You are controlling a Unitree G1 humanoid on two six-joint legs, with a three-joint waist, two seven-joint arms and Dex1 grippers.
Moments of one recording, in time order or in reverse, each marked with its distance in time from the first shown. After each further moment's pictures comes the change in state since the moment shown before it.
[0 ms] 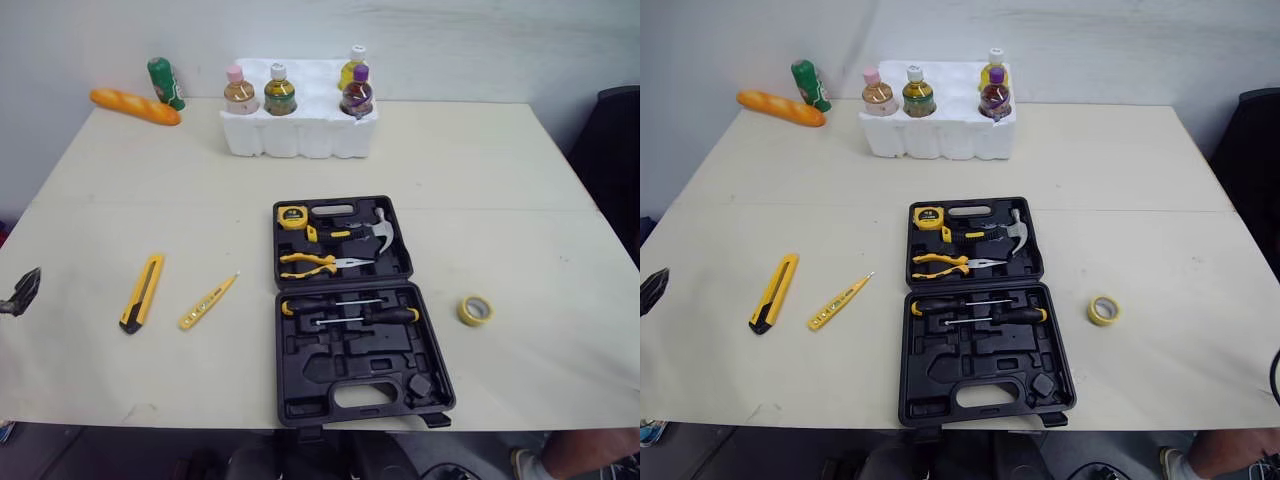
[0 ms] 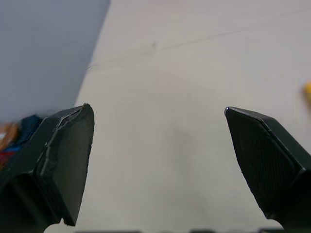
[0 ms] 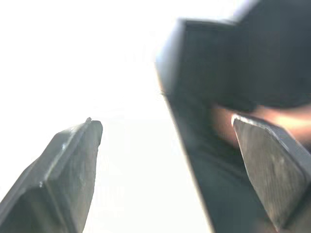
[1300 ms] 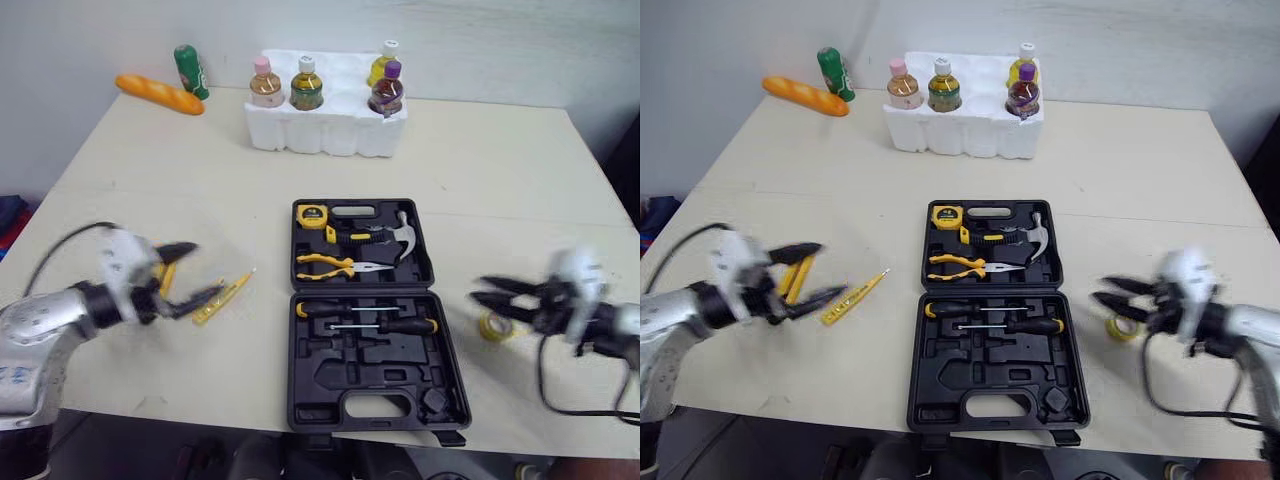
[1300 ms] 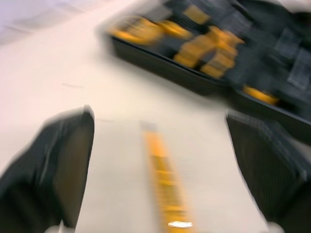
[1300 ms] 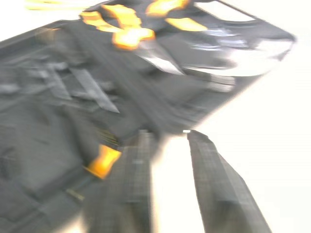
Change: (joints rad) left arm -0.101 -0.061 -0.299 -0.276 -0.066 0.084 -0.256; right arm 0.186 0.040 0.248 -0.854 -0.079 0.405 0.058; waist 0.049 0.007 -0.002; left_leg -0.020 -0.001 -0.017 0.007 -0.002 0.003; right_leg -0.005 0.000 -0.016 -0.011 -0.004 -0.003
